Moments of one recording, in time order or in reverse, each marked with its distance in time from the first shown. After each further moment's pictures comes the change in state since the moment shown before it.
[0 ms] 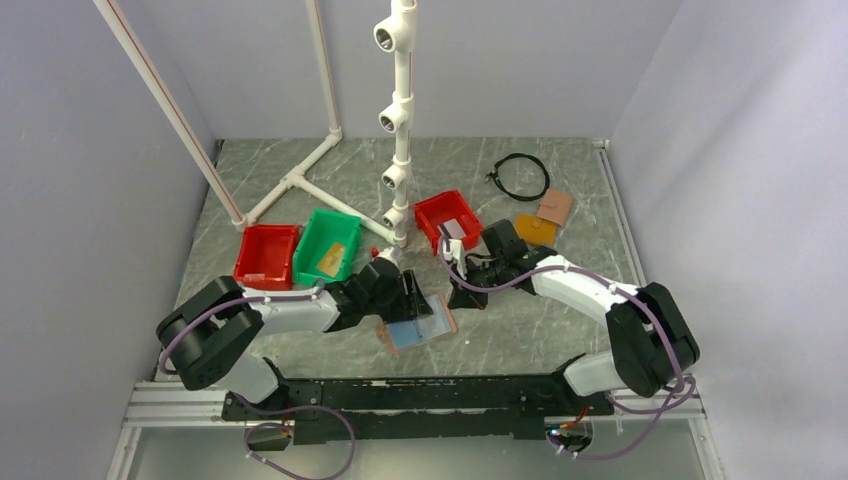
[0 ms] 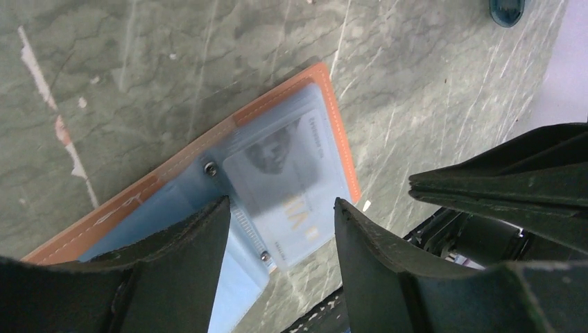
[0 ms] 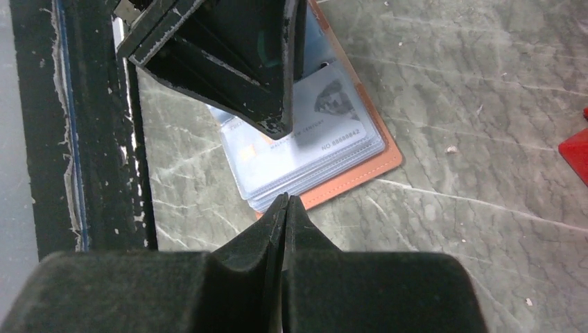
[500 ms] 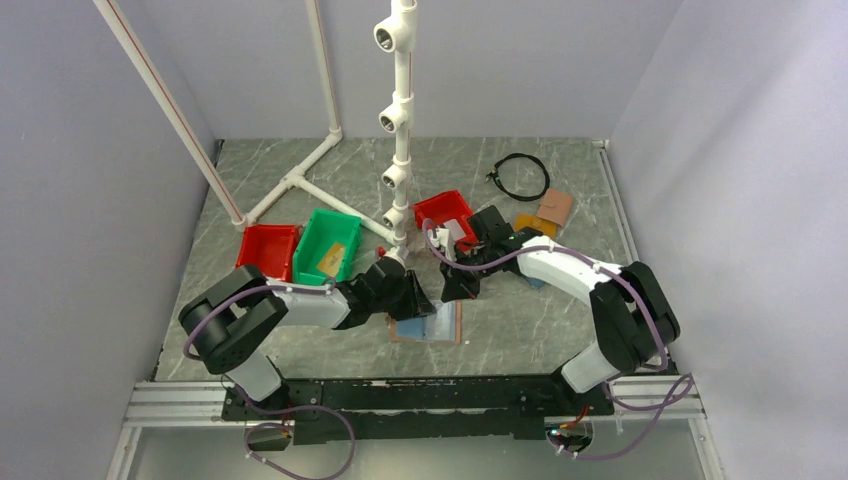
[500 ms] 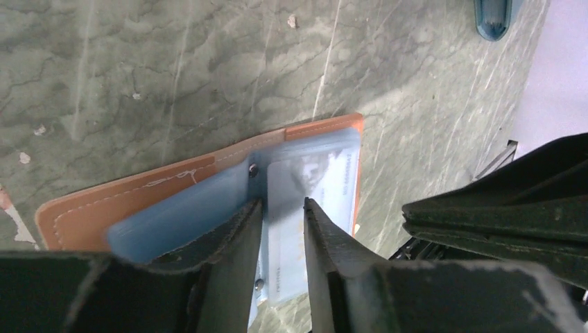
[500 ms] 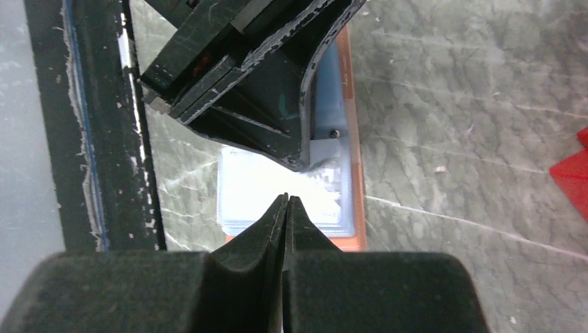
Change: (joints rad) left arm -0.001 0.127 0.031 0.136 0.029 -0.021; right arm 0.021 0.128 0.174 -0.138 0.024 -0.008
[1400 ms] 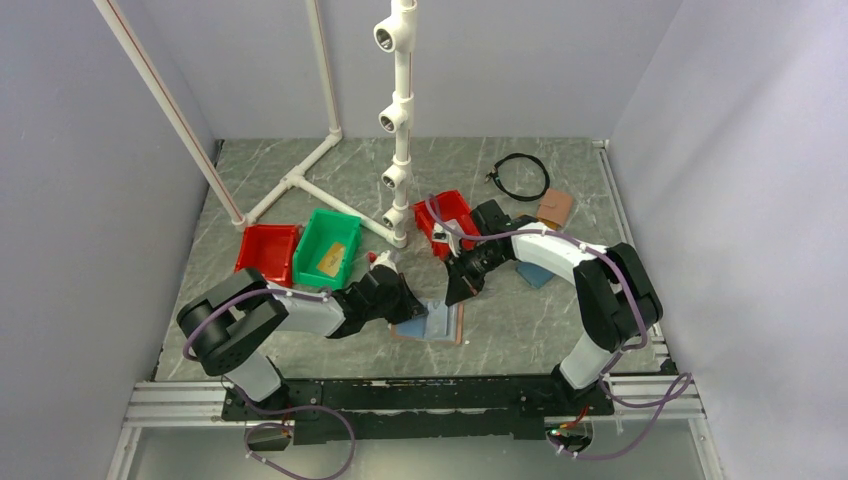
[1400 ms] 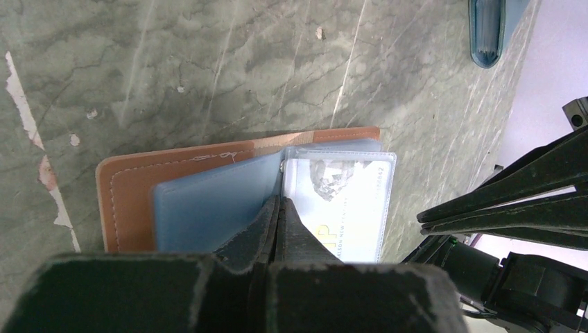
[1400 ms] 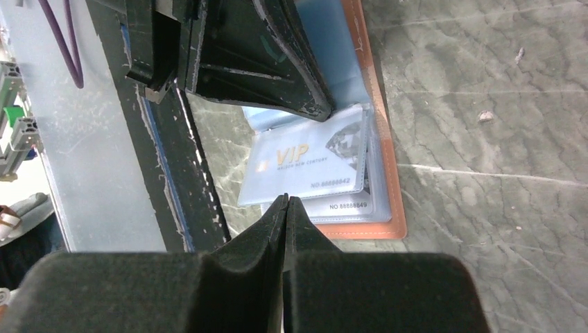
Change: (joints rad) left arm -0.004 -0.006 -0.089 0.122 -0.077 -0.067; right arm -0.072 0.138 0.094 -0.149 -0.092 0.192
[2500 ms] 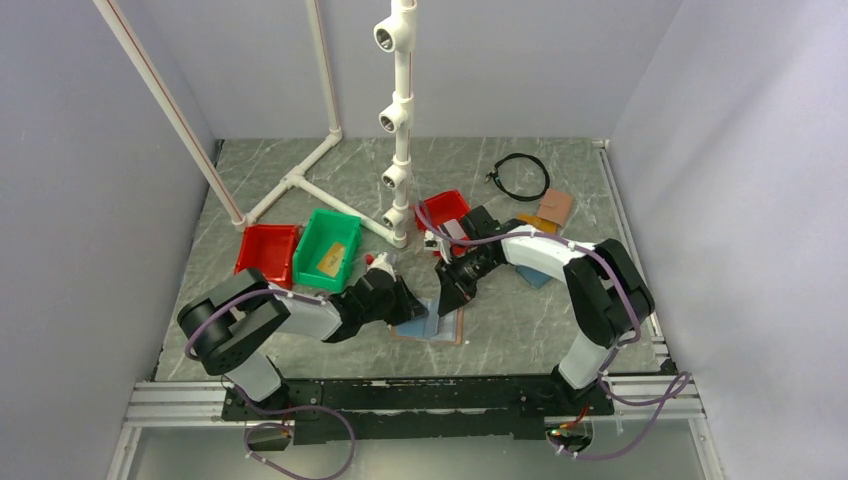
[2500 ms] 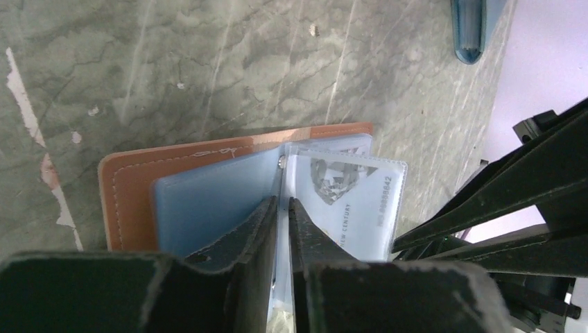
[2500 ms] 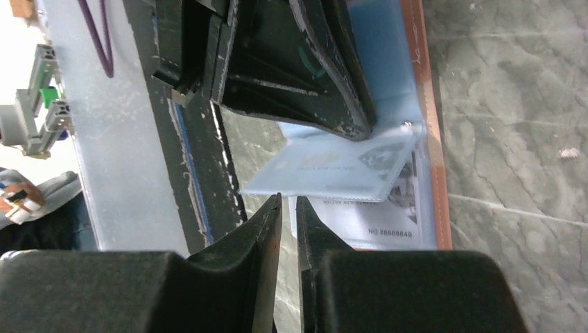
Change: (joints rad) left arm 0.001 0.003 -0.048 0.095 0.017 -0.003; right arm 0.061 0.041 0.001 -0.010 -0.043 0.006
